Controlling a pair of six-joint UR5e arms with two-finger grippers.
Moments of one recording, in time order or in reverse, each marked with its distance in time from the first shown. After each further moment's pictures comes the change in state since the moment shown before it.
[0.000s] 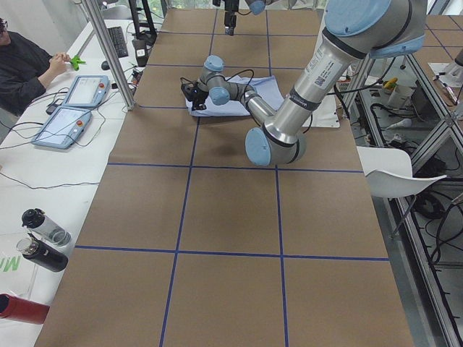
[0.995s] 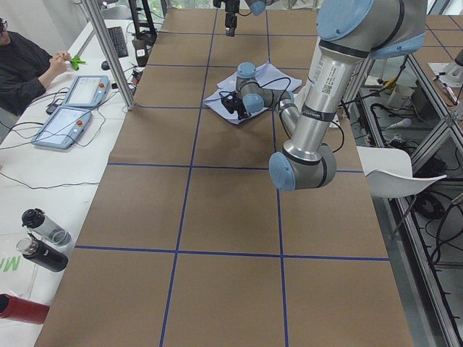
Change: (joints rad) left arm 0.156 0.292 -0.438 0.274 -0.211 -0.130; right arm -0.010 -0.004 -0.002 -0.001 0.005 0.000
